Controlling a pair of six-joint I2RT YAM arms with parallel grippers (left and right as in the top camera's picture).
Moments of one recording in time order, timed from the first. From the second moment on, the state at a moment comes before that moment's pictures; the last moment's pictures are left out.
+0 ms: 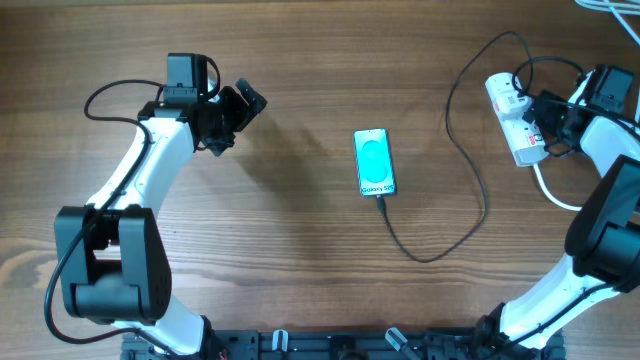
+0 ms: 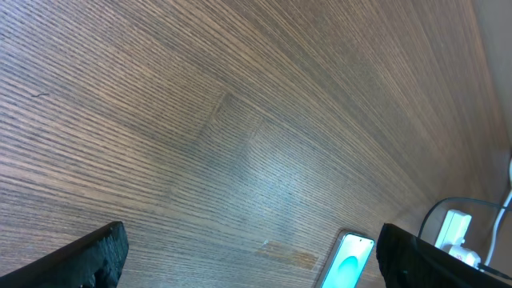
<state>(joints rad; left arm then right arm) -0.05 1.77 1.21 -0.49 0.33 -0.77 -0.42 1.99 1.26 -0.30 -0.02 0.14</state>
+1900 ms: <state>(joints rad) -0.05 1.77 1.21 -0.49 0.33 -0.77 -0.46 1.99 1.31 -0.46 -0.07 0.15</state>
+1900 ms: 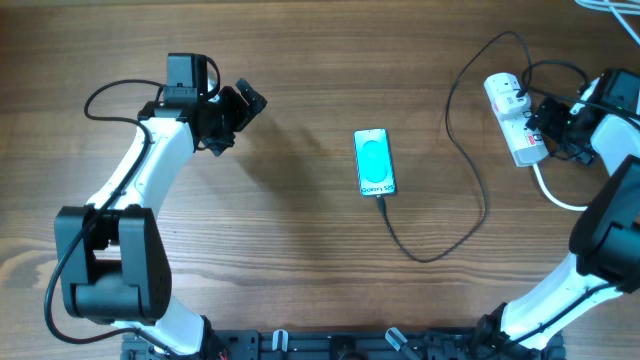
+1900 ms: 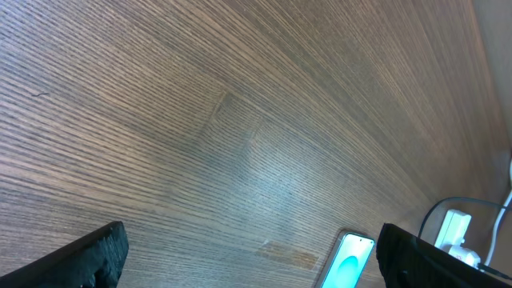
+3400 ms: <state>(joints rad) -0.05 1.77 1.21 -0.49 0.33 -0.77 -0.47 1.84 1.32 -0.43 -0.15 0.14</state>
